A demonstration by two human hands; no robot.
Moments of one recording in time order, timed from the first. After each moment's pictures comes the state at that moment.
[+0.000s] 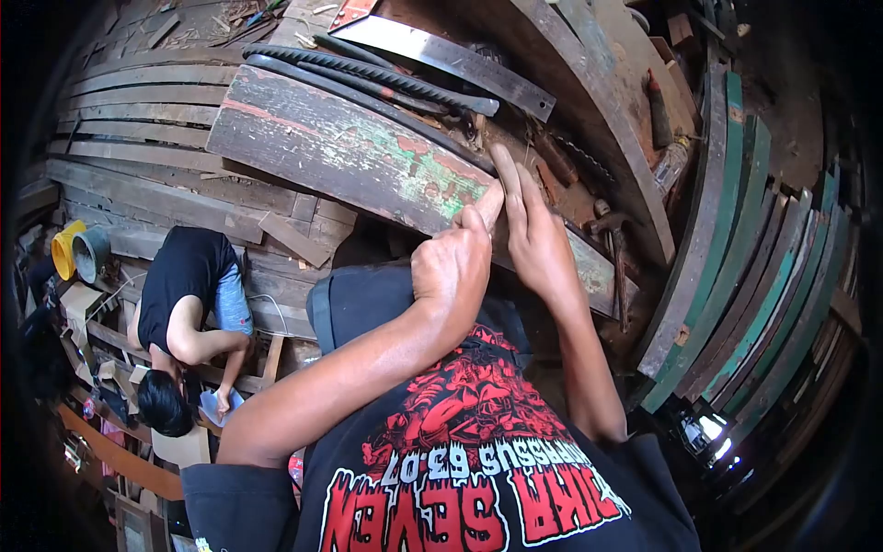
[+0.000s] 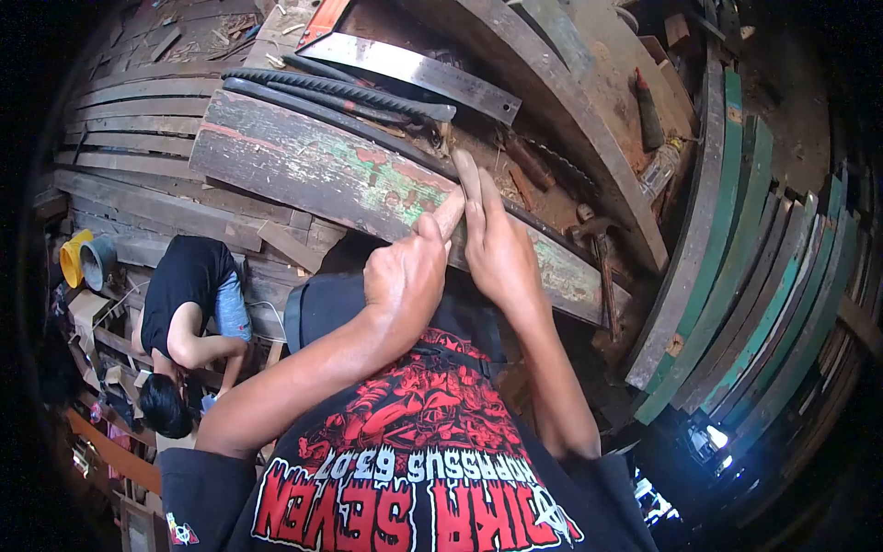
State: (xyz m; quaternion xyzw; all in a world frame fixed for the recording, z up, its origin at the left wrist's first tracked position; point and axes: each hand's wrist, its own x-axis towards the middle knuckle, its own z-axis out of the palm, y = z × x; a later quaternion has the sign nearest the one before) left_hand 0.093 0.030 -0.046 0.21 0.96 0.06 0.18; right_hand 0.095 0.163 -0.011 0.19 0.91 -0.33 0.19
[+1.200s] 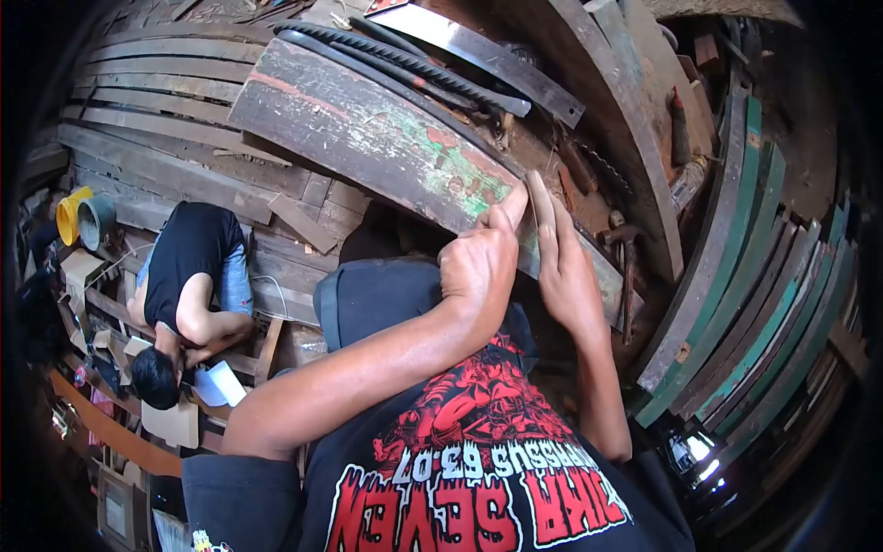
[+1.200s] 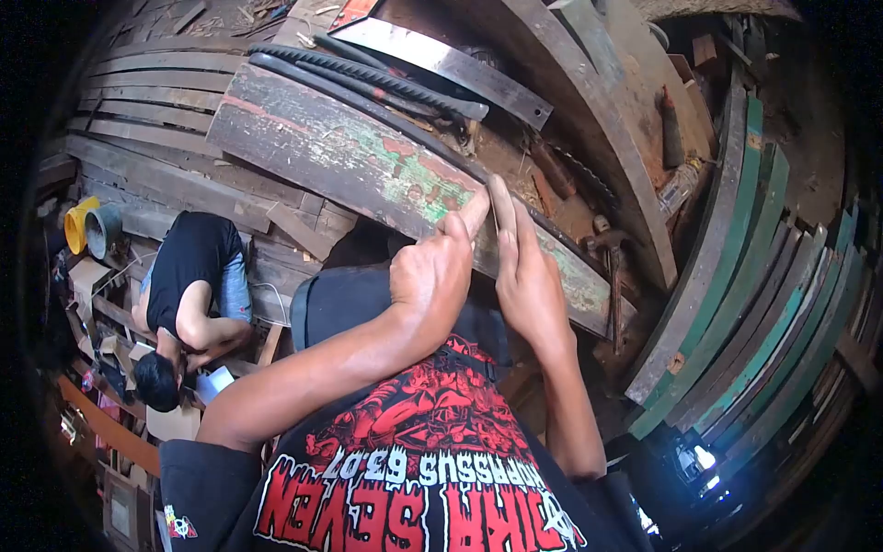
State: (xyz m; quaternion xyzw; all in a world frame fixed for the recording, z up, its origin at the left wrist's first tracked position) left_hand 0.098 0.043 -0.047 0.17 0.97 0.03 0.15; right_hand 0.097 0.170 -0.008 0.11 0.91 -0.36 0.18
